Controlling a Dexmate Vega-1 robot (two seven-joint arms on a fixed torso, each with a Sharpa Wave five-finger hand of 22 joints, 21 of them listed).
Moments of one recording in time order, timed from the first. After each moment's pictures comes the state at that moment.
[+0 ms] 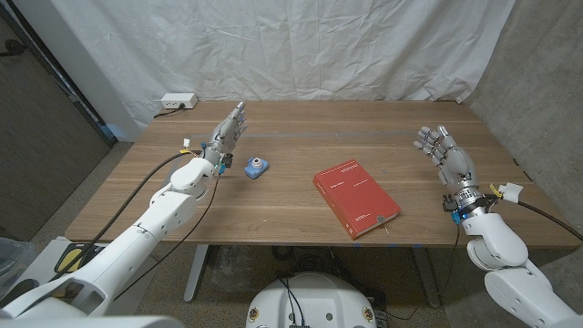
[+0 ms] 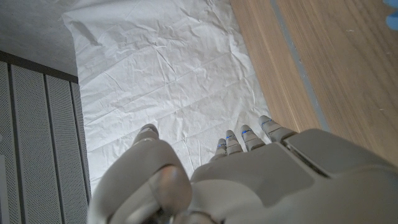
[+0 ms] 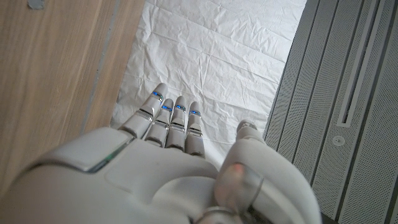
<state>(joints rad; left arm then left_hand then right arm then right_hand) 0.90 0.61 0.34 -1.53 -0.64 -0.15 0.07 0.39 0.00 0.09 0.06 0.34 -0.16 0.02 0.21 0.18 -0.07 -0.06 0.21 0.18 -0.08 -0.03 0.20 0.18 -0.05 -0.03 0.21 0.18 -1.50 -0.65 -0.02 -1.80 0.61 0.56 -0.08 0.33 0.08 0.18 -0.07 0.19 0.38 0.07 0.22 0.18 0.35 0.07 0.26 0.19 0.27 0.00 0.21 0.19 0.32 -0.04 0.40 0.18</state>
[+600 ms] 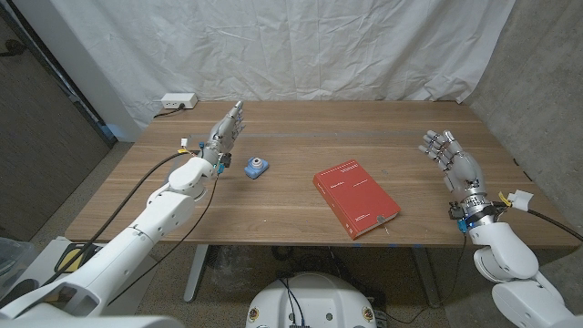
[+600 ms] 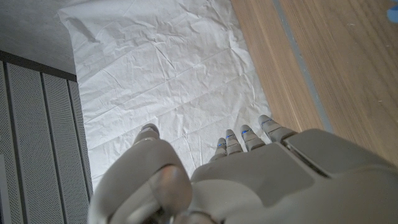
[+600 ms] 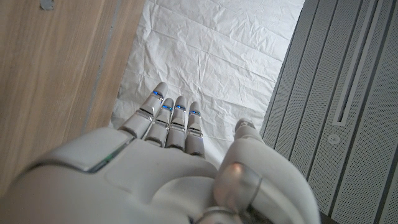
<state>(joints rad) 0.92 0.63 0.33 -1.58 -0.64 -0.12 0.11 0.40 0.00 0.09 0.06 0.34 -0.15 0.03 0.21 0.18 -0.06 -0.06 0.21 0.18 -0.08 -0.03 0.20 0.18 -0.04 -0.03 0.21 0.18 -1.57 -0.63 0.03 -1.84 0.58 0.58 -0.08 0.35 0.10 0.19 -0.08 0.18 0.38 0.07 0.22 0.18 0.35 0.07 0.26 0.19 0.27 -0.01 0.21 0.19 0.33 -0.04 0.40 0.18</state>
